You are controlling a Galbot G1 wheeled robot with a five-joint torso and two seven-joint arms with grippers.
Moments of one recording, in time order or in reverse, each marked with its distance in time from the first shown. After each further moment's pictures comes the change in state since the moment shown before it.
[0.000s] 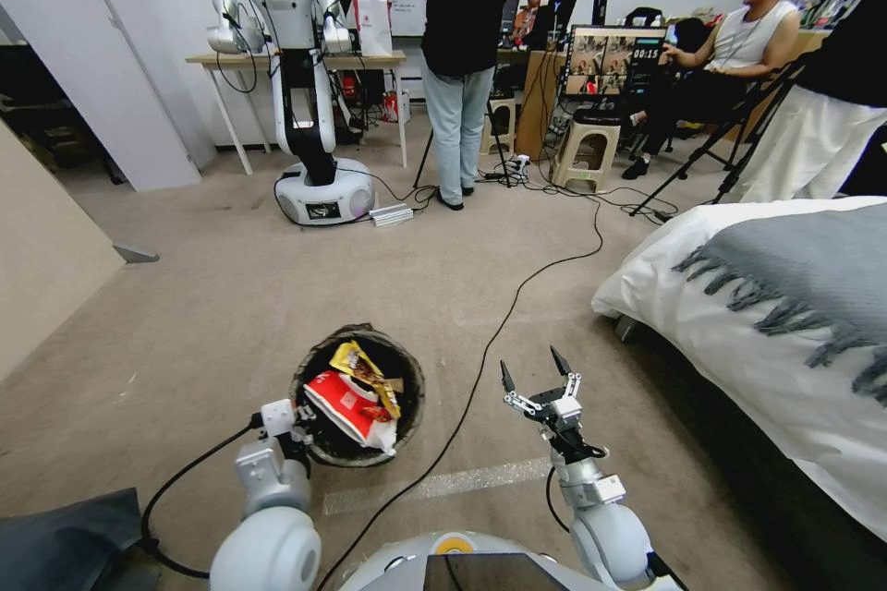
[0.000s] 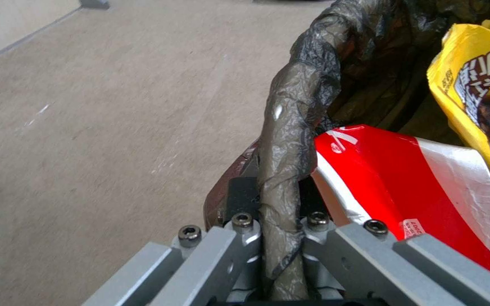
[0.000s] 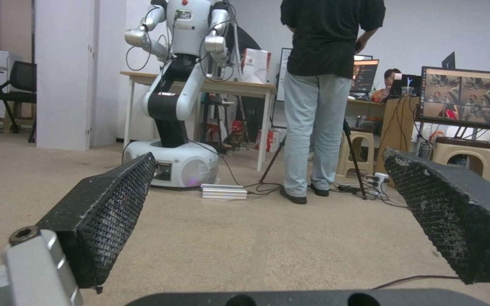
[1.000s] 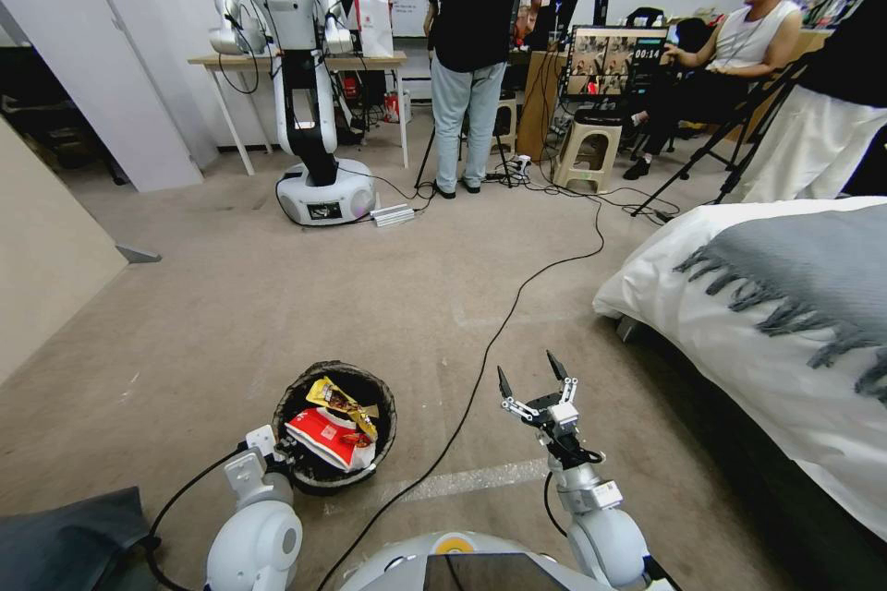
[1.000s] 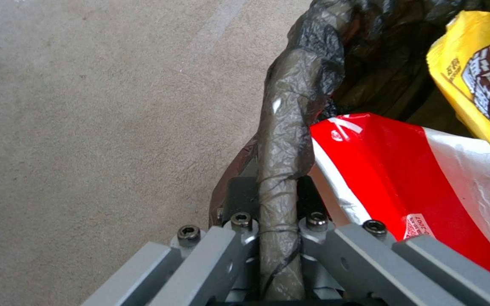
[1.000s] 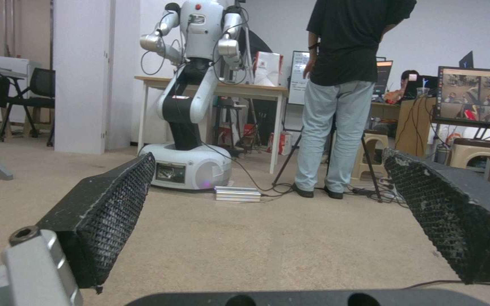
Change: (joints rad) left arm -0.018 -0.005 -0.073 0.177 -0.210 0.096 -0.029; right arm -0.005 0.008 -0.014 -0.024 -0.005 0.036 -0.027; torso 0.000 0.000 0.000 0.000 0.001
